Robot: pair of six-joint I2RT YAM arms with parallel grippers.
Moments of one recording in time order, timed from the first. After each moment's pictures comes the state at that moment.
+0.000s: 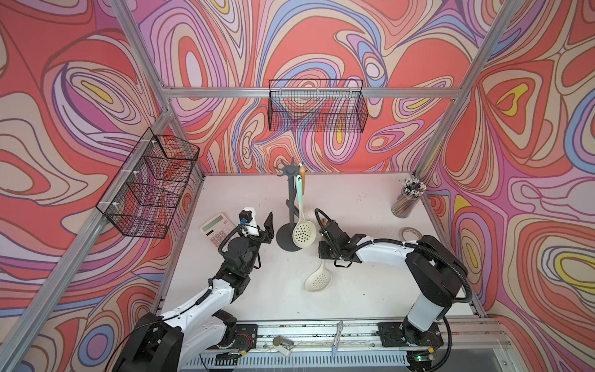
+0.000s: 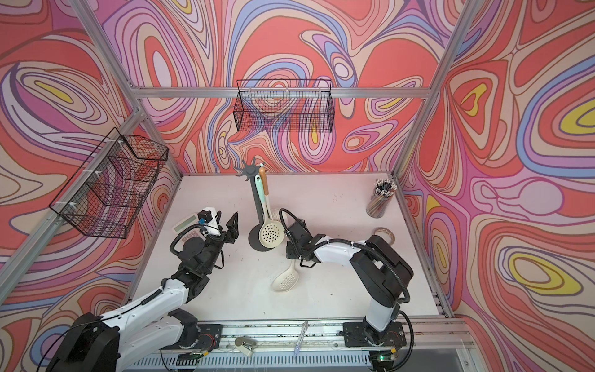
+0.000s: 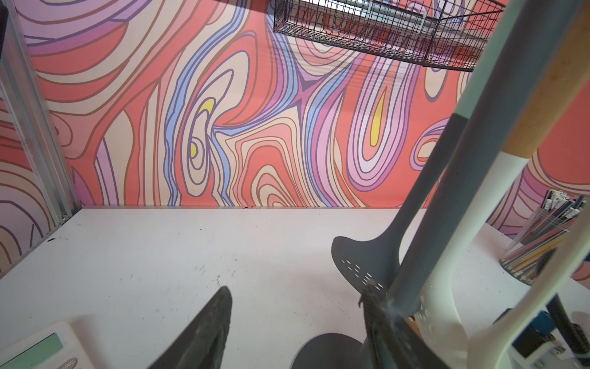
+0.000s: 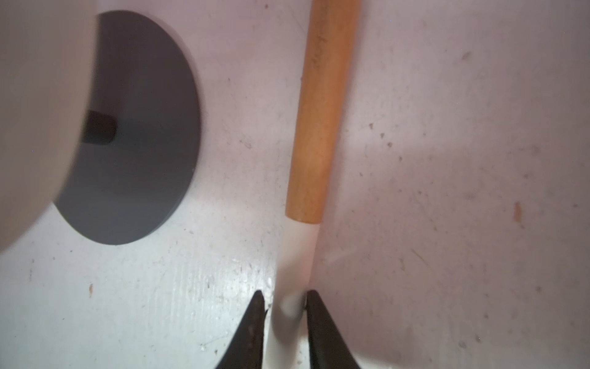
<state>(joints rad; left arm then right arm) -0.44 1.02 0.32 0.75 -0.24 -0.15 0.75 1.75 0.95 -0.25 0.08 0.70</state>
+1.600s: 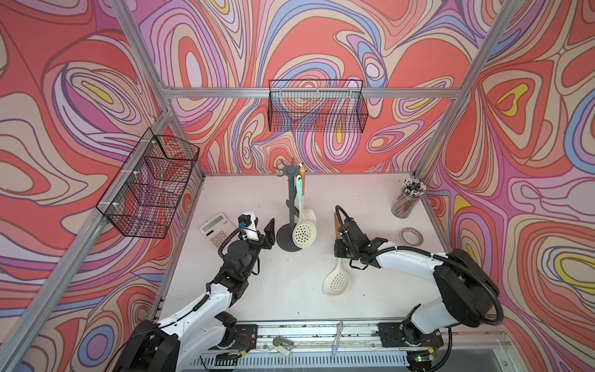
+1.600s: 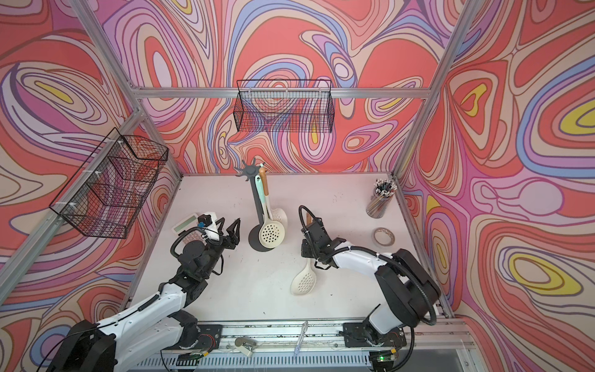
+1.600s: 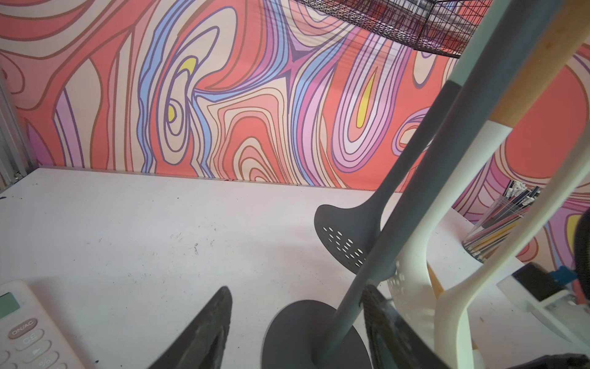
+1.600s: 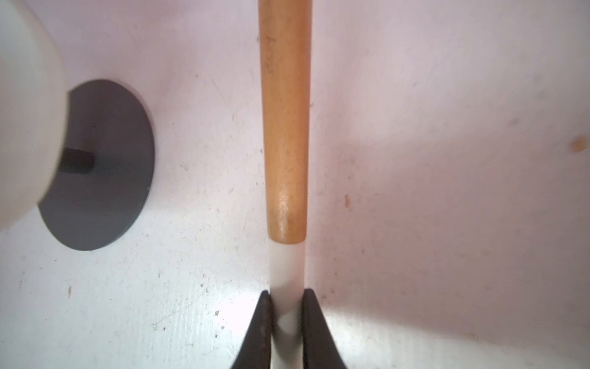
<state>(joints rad) -0.44 0.99 0.29 0.68 -0.16 -0.27 0.63 1.48 0.77 -0.21 0.11 0.61</state>
